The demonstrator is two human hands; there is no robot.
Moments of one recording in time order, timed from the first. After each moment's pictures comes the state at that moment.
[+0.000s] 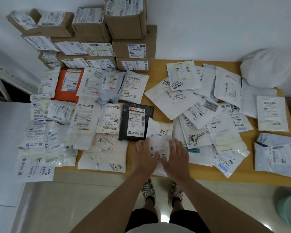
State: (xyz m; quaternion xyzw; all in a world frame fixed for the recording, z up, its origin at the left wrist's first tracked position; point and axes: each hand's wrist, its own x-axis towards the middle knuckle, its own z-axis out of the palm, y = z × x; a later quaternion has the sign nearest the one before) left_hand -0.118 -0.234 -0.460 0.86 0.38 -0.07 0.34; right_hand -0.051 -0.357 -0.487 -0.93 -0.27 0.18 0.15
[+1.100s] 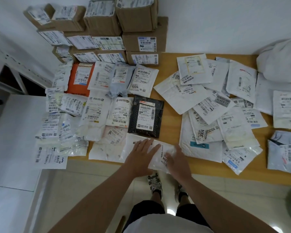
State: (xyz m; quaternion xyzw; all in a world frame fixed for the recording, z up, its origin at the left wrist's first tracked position) left_hand -0.165 -0.196 -0.462 0.96 0.05 -0.23 0.13; right_hand -0.072 -0.358 -0.495 -0.88 -0.14 0.34 0.30
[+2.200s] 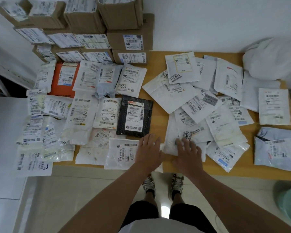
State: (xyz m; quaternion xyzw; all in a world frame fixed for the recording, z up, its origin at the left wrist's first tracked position) left_hand -0.110 -0.241 -0.469 0.97 0.17 -0.10 0.13; right_hand -0.022 -0.403 -0.502 -0.92 -0.35 0.19 -0.03
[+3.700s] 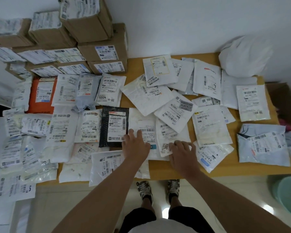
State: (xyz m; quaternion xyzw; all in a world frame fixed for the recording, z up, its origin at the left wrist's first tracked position) left_hand -0.043 -0.235 -0.463 0.90 0.35 -0.18 0.16; right_hand 0.020 -0.431 -0.501 -0.92 -0.39 0.03 0.08
